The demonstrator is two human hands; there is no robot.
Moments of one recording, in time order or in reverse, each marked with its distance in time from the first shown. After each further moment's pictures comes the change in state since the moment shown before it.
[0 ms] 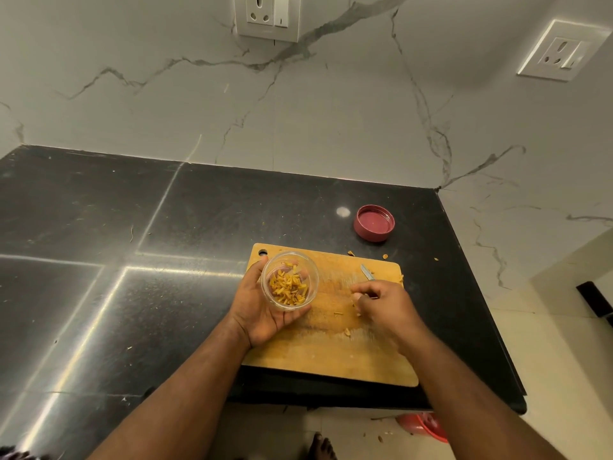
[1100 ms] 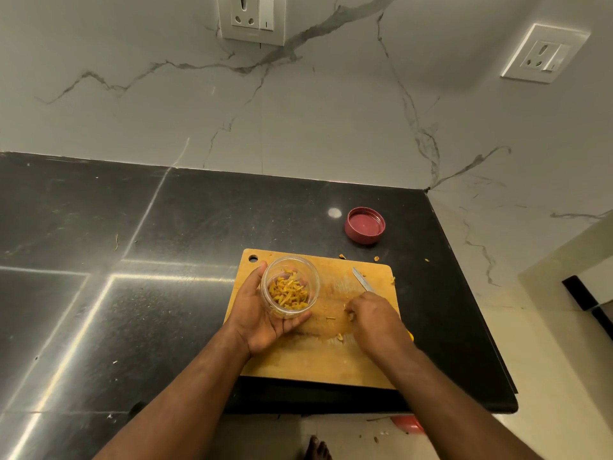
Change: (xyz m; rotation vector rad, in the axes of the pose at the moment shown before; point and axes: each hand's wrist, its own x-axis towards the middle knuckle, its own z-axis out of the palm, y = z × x) left_hand 0.009 -0.007 0.007 -0.011 0.005 -0.043; right_hand -0.005 0.008 0.008 -0.842 -0.002 -0.293
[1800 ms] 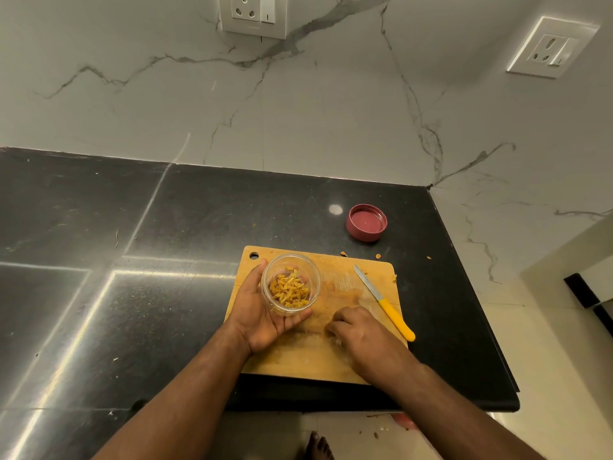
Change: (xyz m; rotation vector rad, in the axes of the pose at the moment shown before) left_hand 0.000 -0.001 -0.001 0.011 -0.005 0.002; right_hand -0.024 0.001 0.016 -0.048 -0.056 -0.390
